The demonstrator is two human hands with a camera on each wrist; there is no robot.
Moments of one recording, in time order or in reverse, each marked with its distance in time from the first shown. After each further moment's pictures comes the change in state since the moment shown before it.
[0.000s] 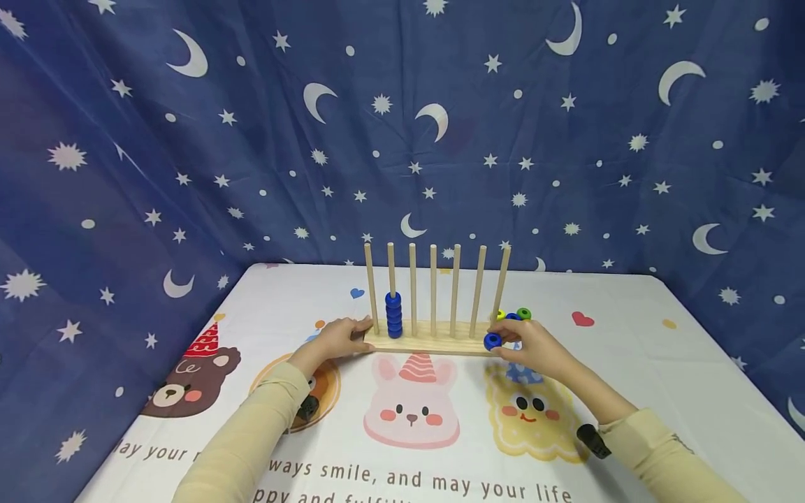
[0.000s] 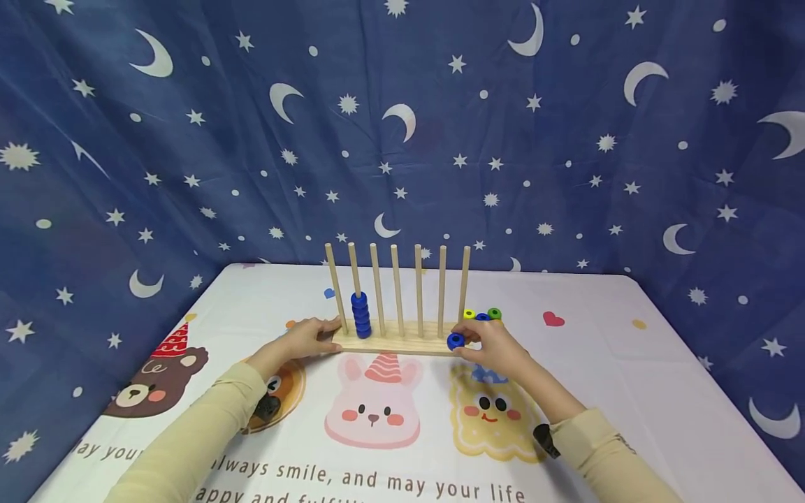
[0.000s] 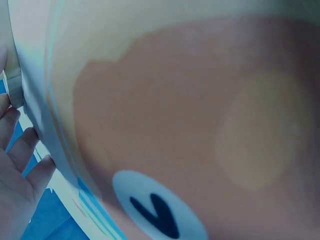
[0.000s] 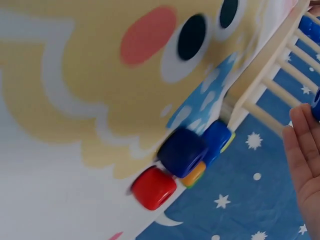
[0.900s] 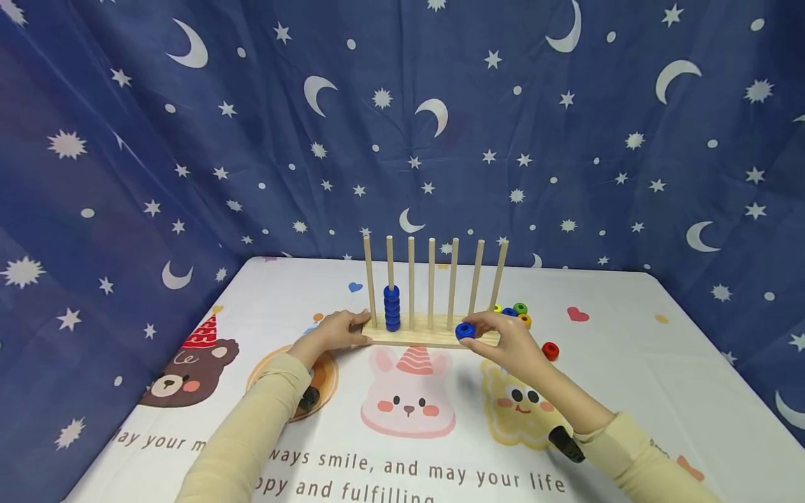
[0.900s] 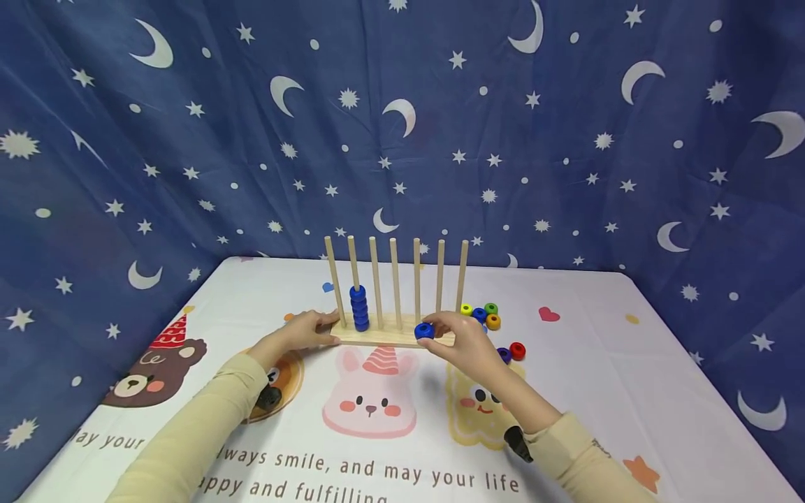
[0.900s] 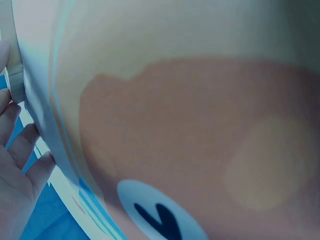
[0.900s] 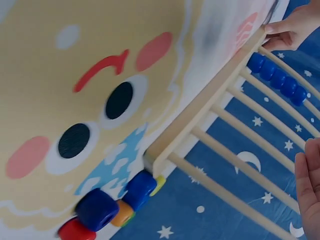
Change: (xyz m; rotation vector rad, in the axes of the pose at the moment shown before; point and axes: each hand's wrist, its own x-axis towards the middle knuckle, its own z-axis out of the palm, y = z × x) left_hand 0.001 0.000 -0.003 -0.044 -0.027 -0.025; right_hand 0.003 -0.059 0.013 0.052 0.224 -0.036
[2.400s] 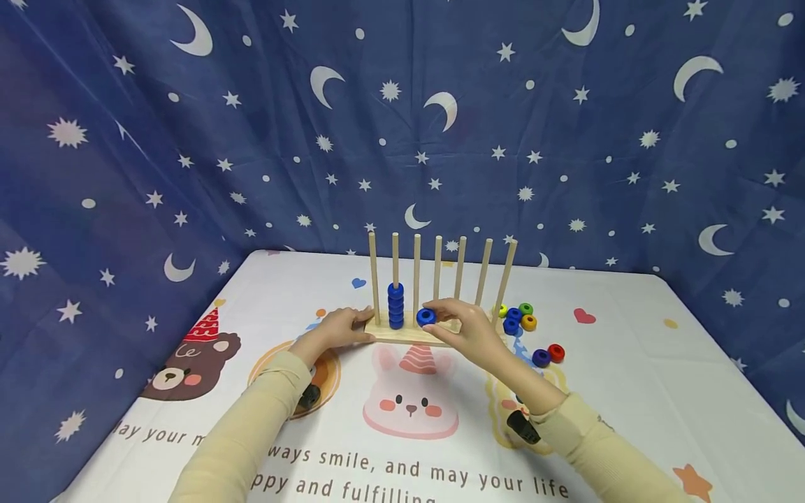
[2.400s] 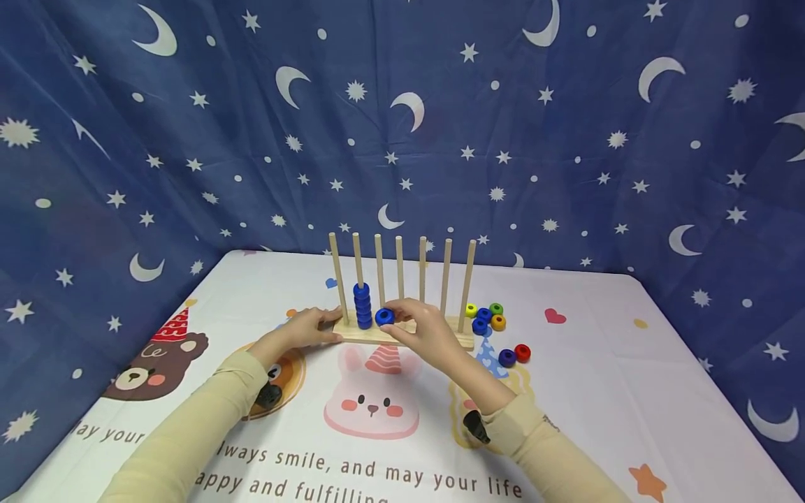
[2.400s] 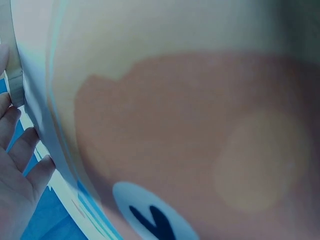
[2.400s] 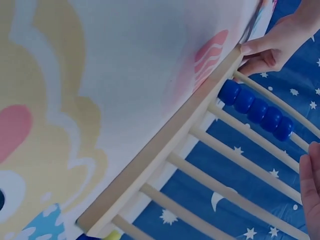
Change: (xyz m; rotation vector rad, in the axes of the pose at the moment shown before) left_hand -0.001 0.001 0.001 0.040 0.016 0.001; right_hand 0.042 -0.023 0.039 0.104 0.007 -0.111
